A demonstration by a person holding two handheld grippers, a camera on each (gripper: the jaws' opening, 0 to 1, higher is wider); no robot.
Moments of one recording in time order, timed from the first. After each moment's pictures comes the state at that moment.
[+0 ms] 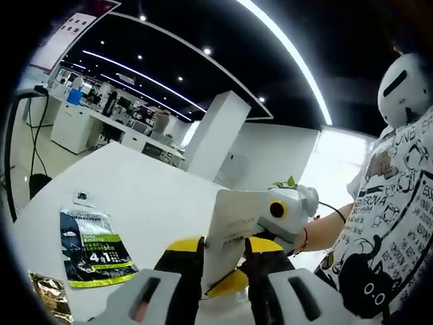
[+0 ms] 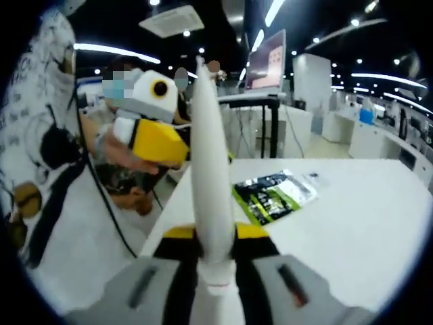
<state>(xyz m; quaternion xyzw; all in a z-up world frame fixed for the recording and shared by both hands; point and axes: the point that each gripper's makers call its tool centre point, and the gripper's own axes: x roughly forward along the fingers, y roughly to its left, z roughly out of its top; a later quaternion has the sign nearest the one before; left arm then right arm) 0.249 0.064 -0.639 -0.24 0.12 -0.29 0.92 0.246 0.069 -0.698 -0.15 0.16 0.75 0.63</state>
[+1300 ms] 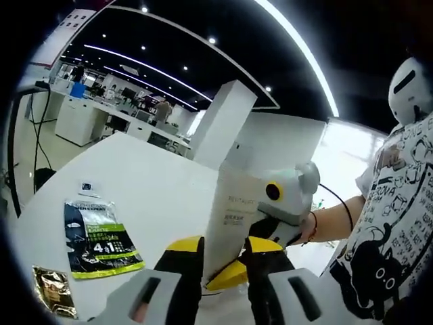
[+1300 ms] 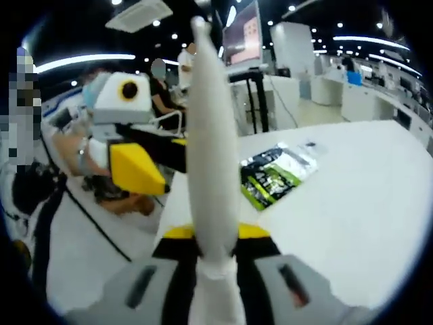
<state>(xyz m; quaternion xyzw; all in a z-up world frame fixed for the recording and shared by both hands) 0.248 0.068 -0.648 -0.24 0.15 -0.27 0.92 0.248 0.074 -0.707 -0.13 0.28 0.71 0.64</state>
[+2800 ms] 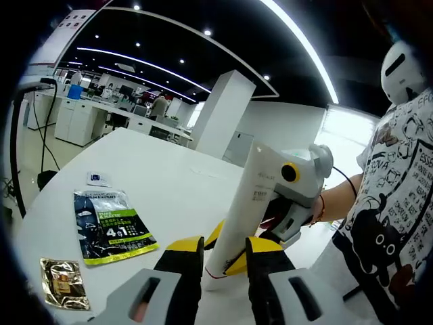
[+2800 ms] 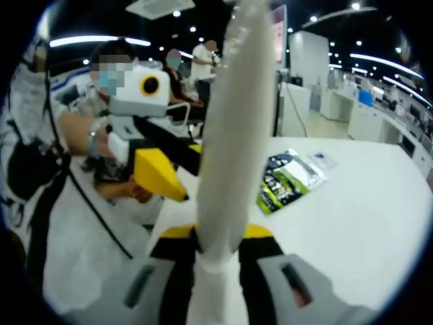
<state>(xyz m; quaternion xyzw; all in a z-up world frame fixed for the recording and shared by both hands) 0.231 0.074 -0.680 -0.20 0.18 -0.27 0.92 0.235 0.073 -0.715 -0.20 0.22 0.72 0.62</state>
